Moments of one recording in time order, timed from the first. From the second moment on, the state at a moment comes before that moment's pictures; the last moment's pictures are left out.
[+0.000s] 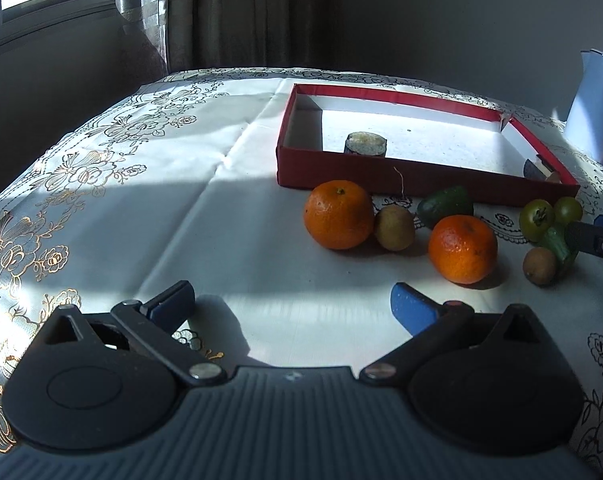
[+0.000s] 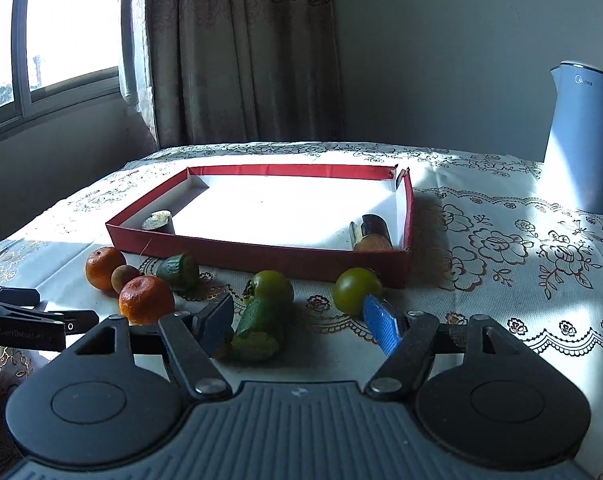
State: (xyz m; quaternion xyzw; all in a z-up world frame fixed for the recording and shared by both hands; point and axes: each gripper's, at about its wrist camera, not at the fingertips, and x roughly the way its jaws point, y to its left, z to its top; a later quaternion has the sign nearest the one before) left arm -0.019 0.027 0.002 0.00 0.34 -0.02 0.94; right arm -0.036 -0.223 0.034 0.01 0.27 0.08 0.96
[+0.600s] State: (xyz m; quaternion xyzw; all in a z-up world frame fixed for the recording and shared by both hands) left arm -0.019 0.025 0.002 0.00 0.34 -0.02 0.94; right arm -0.034 -0.208 0.021 0.02 0.27 0.08 0.96
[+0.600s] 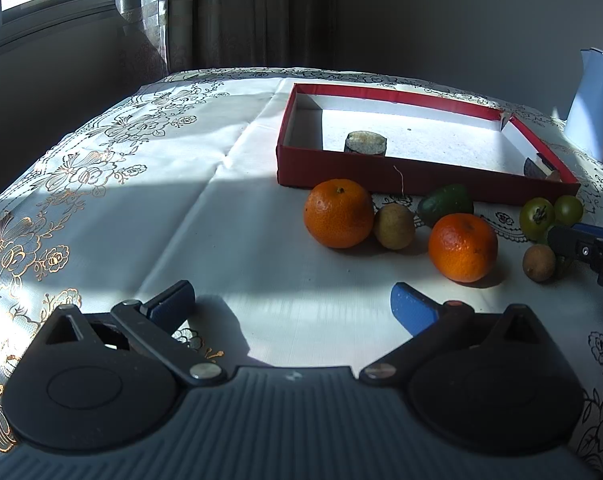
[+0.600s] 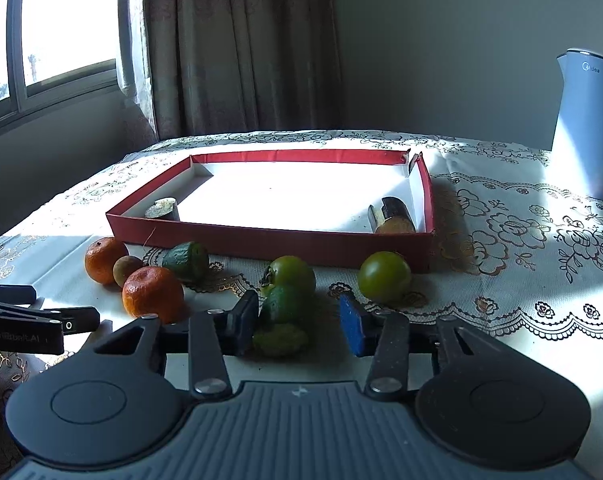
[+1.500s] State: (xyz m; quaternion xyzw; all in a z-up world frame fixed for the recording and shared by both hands) left arm -0.019 0.025 0.001 0.01 0.34 -0.02 0.94; right arm -0.025 -0.237 0.013 0.15 0.29 0.12 0.94
